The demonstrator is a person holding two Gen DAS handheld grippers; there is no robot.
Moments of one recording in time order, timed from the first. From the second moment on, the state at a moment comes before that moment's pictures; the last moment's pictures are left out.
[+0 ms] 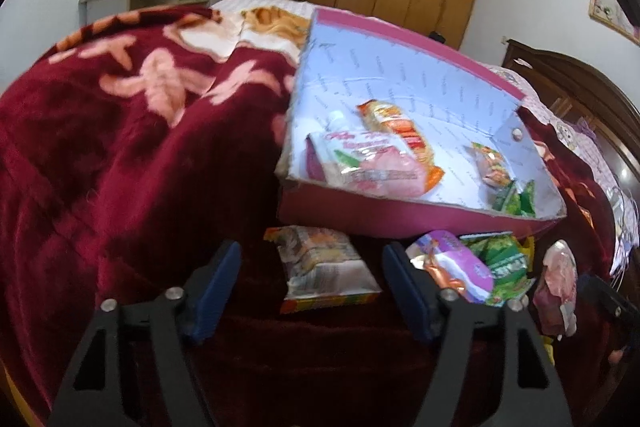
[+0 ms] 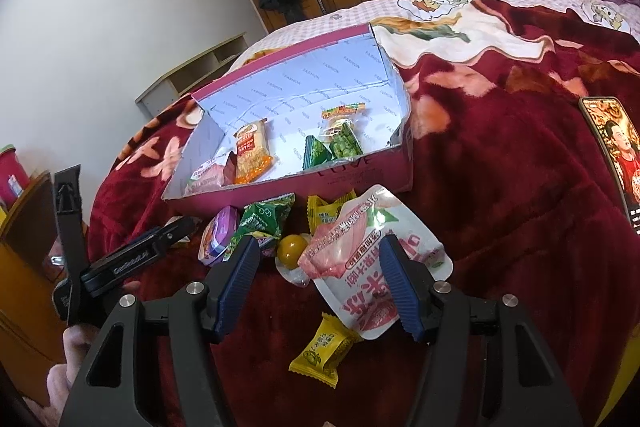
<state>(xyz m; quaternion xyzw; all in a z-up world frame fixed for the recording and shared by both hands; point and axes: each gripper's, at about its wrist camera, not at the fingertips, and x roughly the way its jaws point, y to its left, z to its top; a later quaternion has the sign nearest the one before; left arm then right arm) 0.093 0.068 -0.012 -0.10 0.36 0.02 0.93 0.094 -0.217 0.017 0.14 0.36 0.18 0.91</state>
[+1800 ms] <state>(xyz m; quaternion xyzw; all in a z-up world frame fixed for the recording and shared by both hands) 0.065 0.075 -0.017 -0.14 0.33 -0.01 0.93 0.058 -0.188 -0.032 0.07 0.40 0.13 0.91</state>
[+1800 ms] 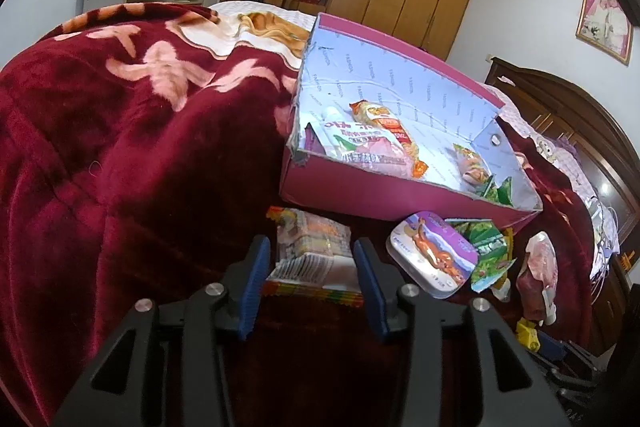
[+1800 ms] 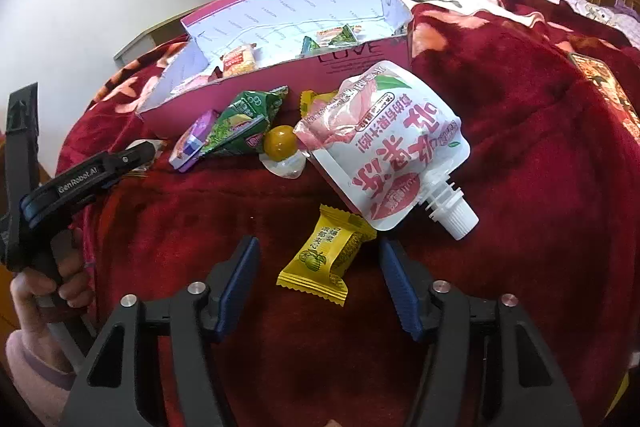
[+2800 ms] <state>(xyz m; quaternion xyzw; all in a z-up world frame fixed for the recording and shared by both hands) 0.047 0.072 -0.003 -0.13 0.32 -0.02 0.94 0.044 -0.185 -0.022 0.09 0.38 0.16 0.91</state>
